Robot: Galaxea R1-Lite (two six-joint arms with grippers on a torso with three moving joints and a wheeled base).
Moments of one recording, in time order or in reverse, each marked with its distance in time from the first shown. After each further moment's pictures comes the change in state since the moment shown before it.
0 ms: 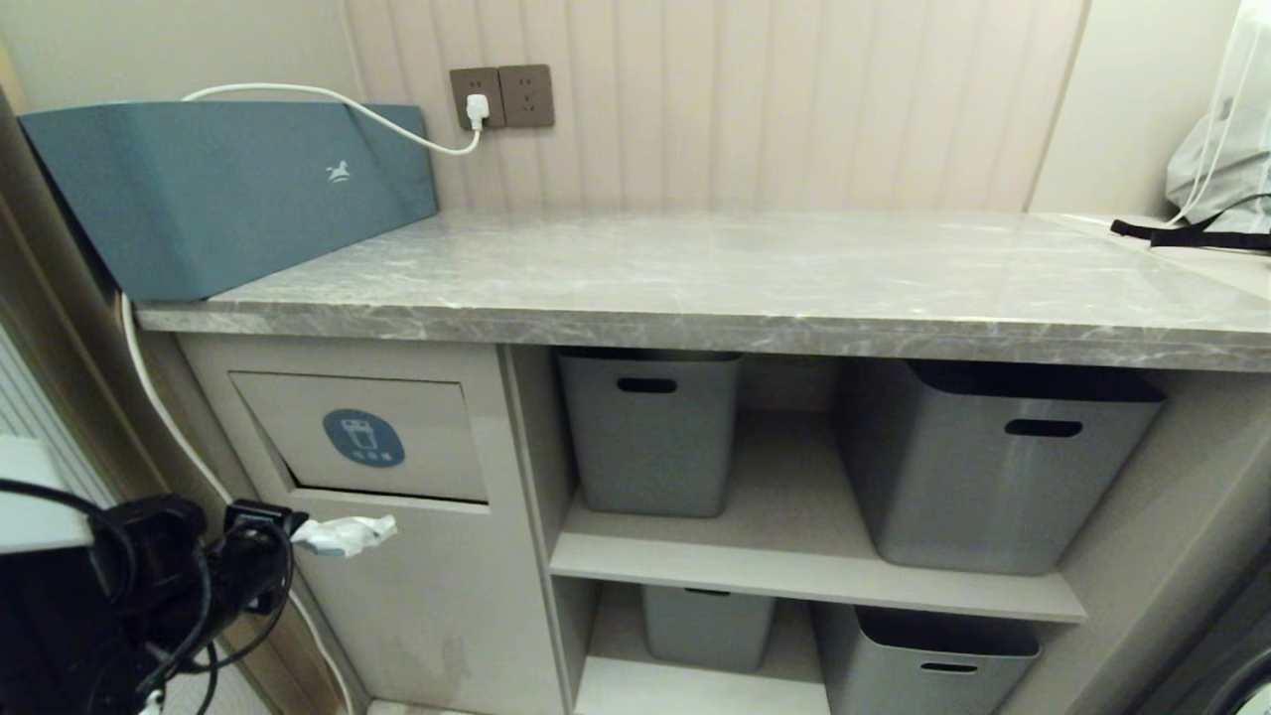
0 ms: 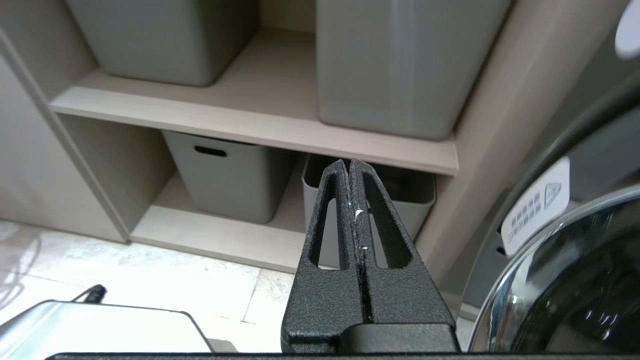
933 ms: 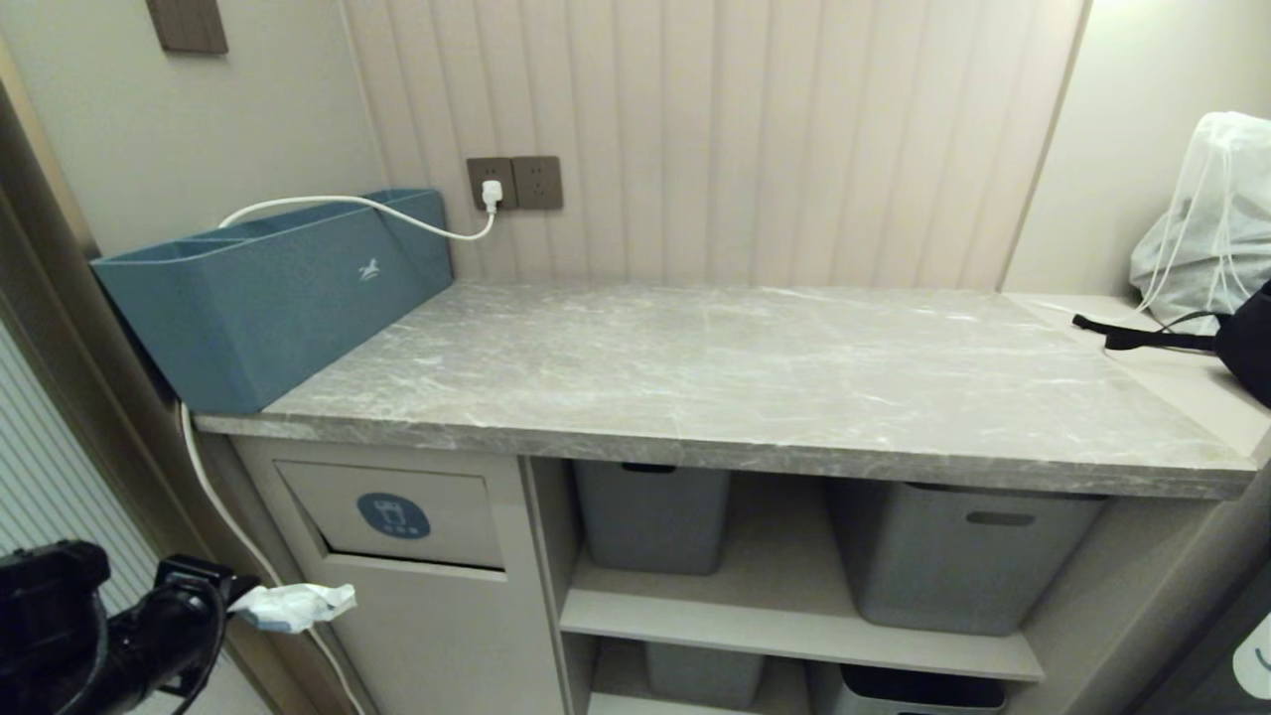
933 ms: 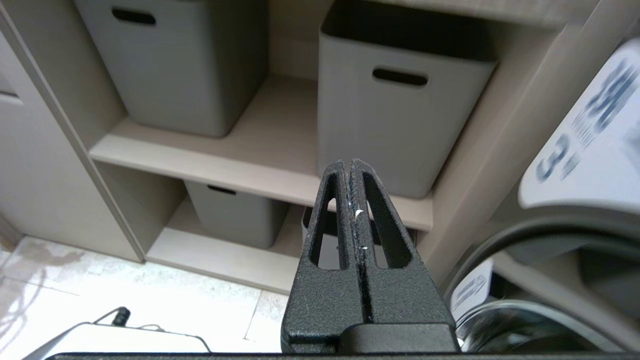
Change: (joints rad) left arm 0.115 -0.254 0.224 0.225 -0.104 0.102; right arm 0.000 0.000 -0.001 0.001 0.035 -0.023
